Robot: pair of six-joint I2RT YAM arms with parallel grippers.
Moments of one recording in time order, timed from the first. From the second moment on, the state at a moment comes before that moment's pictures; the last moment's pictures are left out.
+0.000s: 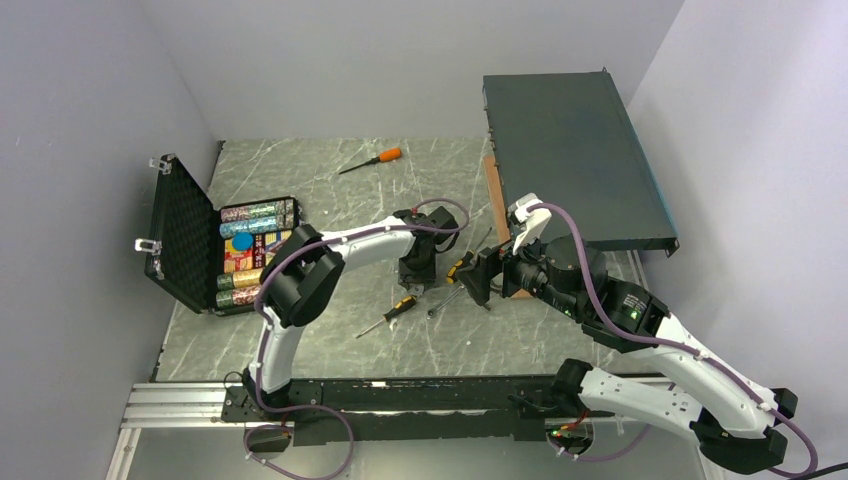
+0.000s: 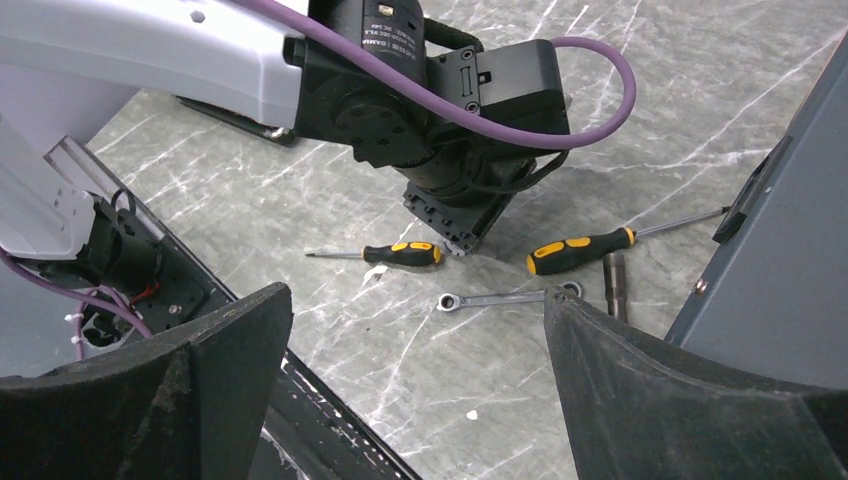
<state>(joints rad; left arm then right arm) -0.84 2.07 1.53 -0.84 -0.16 -0.82 0.94 0.76 1.04 -0.60 0.17 0.29</state>
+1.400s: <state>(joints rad) -0.36 0.89 0.83 -0.52 0.42 -1.03 1.19 1.24 0.99 -0.09 0.38 0.54</state>
